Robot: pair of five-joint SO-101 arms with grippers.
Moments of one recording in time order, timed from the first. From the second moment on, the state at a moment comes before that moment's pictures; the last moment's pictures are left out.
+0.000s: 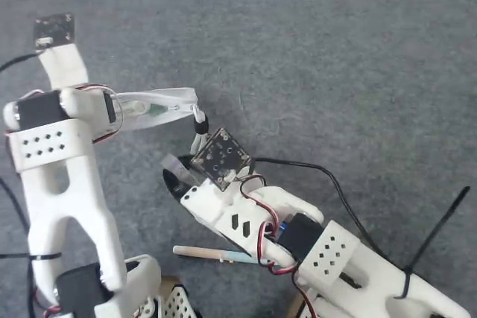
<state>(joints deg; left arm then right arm) -21.8 -16.0 13.7 84.6 3.2 -57.3 -50.7 57.9 24.8 -2.9</state>
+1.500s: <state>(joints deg) -17.9 -16.0 15.7 84.5 3.2 -53.2 -53.3 71.5 -29.7 -3.6</state>
